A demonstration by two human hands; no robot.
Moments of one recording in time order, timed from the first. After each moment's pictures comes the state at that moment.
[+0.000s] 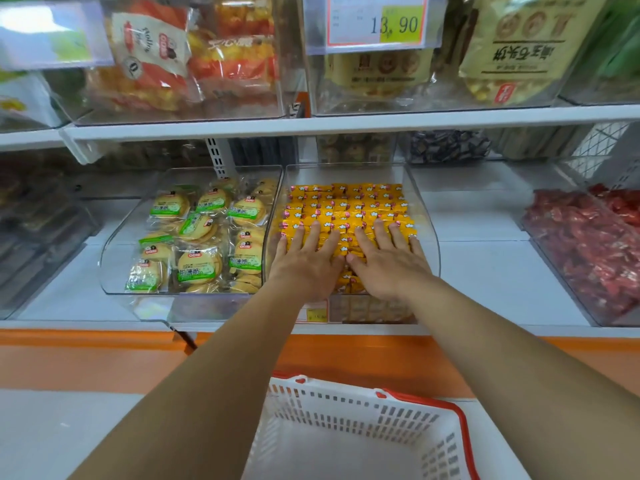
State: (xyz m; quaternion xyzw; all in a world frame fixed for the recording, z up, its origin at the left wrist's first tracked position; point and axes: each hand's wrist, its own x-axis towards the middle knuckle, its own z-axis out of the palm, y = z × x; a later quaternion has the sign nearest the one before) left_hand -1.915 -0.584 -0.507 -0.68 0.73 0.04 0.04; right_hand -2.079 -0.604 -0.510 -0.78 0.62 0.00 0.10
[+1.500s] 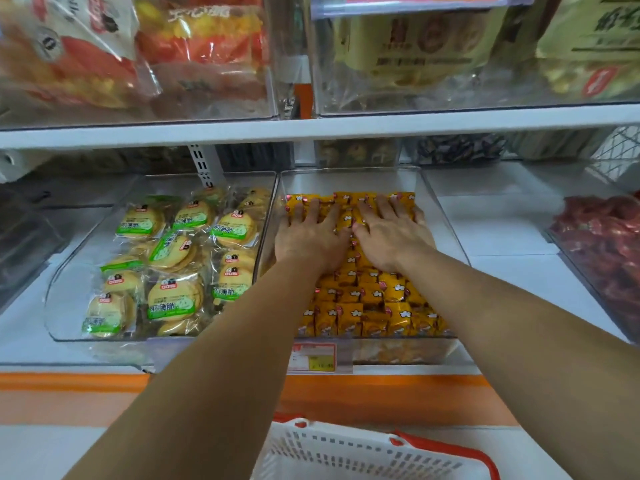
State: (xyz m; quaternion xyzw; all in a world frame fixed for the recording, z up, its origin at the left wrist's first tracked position) left_hand -1.909 -0.688 -0.502 -0.71 0.70 0.05 0.00; right_hand -2.061 -0.705 -0.504 -0.77 0.64 -0.03 0.05
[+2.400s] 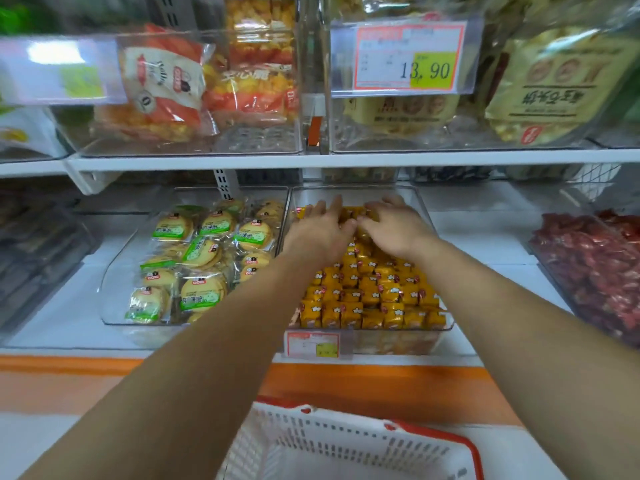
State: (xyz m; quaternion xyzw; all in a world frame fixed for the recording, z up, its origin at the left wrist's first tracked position) left_hand -1.912 -0.650 -0.448 -0.69 0.70 0.14 -0.13; right_hand -2.072 -0.679 -0.445 -0.77 0.61 -0.11 0.15
